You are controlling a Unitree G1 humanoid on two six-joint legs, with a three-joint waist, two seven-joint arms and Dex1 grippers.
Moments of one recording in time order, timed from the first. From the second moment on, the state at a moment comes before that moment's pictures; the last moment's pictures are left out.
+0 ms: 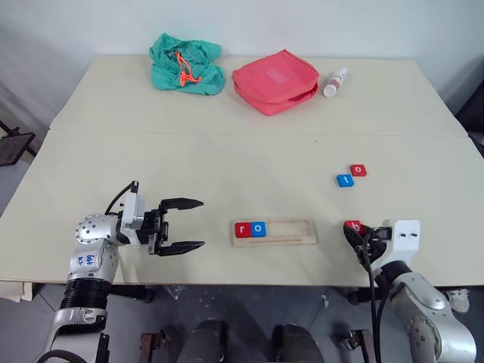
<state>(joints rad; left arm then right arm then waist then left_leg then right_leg) -0.39 0.52 0.12 0.33 -0.53 -0.14 -1.50 0.15 -0.27 -0.30 -0.47 0.41 0.58 0.24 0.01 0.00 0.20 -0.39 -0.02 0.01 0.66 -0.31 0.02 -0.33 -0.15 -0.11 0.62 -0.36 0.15</state>
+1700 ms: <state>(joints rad) -0.21 0.49 0.15 0.17 -0.55 -0.16 -1.41 -0.50 -0.98 0.11 0.41 0.10 -0.03 1.41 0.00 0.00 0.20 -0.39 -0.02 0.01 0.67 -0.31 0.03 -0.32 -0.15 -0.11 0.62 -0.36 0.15</state>
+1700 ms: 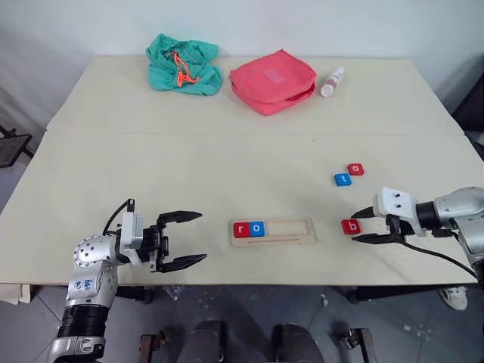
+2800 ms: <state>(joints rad) -0.26 0.53 0.16 0.26 -0.54 -0.20 -1.48 -0.71 -0.80 0.40 -0.13 0.16 0.61 1.32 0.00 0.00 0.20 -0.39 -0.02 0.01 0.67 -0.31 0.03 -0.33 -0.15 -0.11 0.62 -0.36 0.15</state>
